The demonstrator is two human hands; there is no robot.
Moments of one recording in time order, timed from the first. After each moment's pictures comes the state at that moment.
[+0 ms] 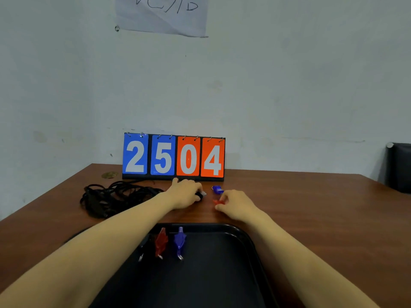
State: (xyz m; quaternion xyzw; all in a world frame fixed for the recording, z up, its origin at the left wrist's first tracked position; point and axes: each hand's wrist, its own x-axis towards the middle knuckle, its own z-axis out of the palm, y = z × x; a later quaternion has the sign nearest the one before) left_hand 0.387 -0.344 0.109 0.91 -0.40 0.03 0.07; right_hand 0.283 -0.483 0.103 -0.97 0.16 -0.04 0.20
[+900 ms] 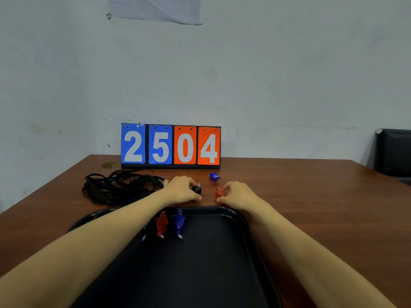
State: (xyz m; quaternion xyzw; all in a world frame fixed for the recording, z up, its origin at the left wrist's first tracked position) left_hand 0.361 -0.329 0.100 0.93 -0.32 -0.05 0.20; right_hand 0.257 -0.482 0.102 -0.95 0.20 -0.01 0.23
